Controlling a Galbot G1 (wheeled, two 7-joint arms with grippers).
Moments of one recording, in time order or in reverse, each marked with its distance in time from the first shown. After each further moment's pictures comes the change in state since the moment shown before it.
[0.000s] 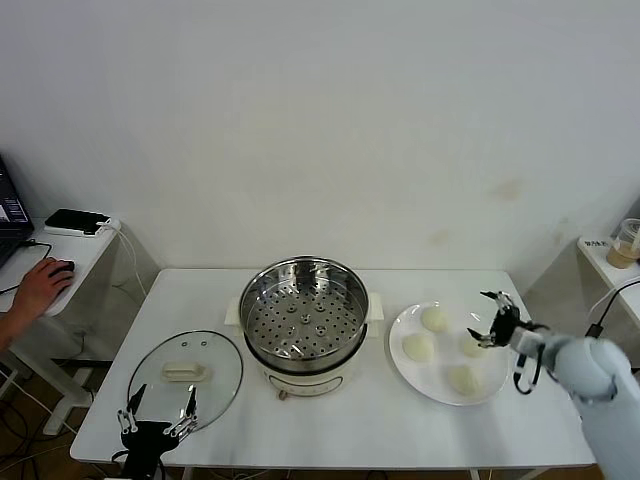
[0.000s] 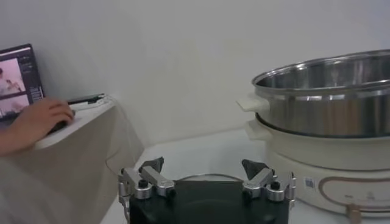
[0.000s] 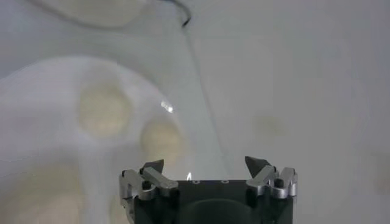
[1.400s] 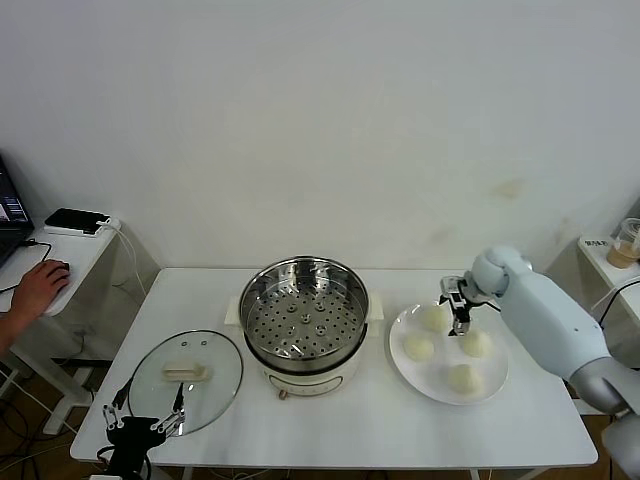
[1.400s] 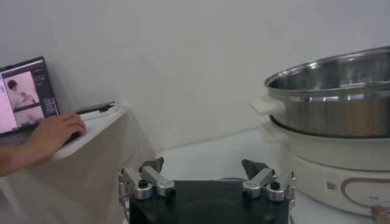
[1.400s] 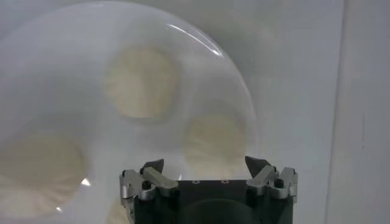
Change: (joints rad) left arm -0.007 0.007 -0.050 -0.004 0.008 -0.001 0.016; right arm 0.645 0.262 -0.668 -0.620 -0.101 -0.005 -0.231
